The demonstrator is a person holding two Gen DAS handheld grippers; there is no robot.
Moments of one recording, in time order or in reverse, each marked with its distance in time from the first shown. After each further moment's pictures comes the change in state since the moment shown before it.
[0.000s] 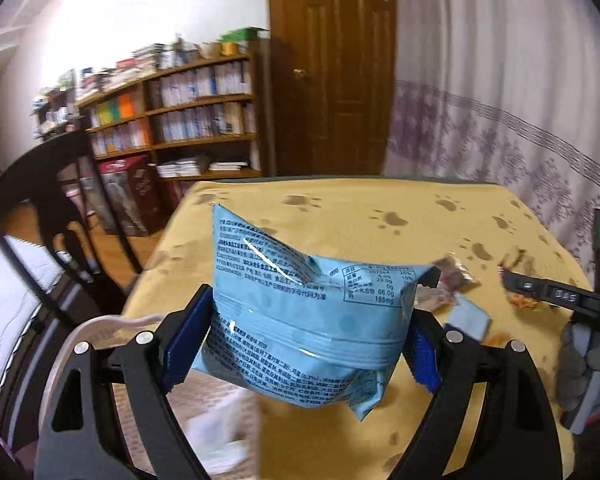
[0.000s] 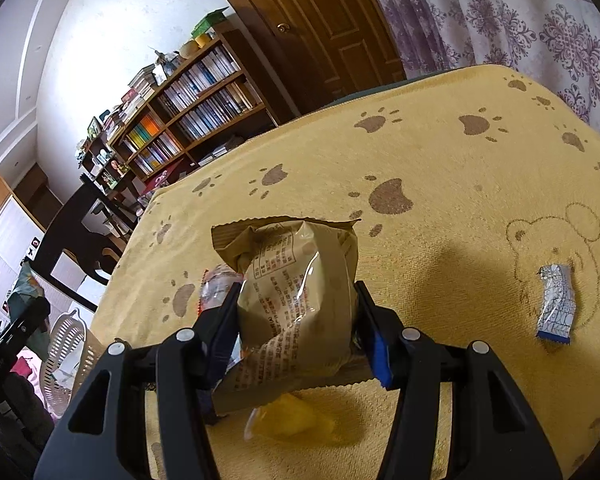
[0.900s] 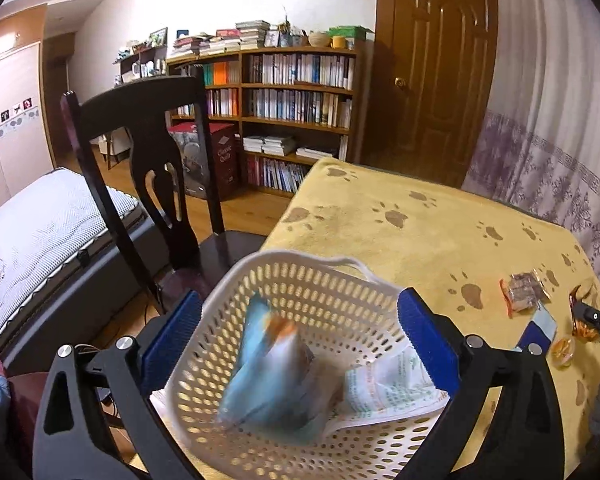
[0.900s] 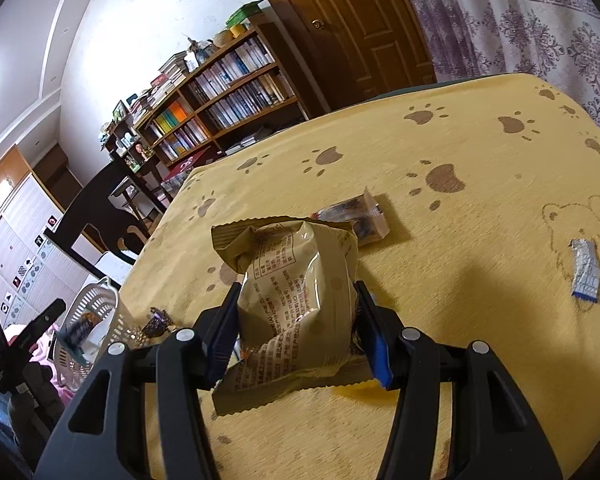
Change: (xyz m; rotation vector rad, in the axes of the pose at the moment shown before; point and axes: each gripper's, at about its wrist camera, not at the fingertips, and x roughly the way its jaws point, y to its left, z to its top) left arm -0.035 0.123 -0.050 -0.229 0.006 0.204; right arm -0.016 0.044 -0.029 -0.075 0.017 0.074
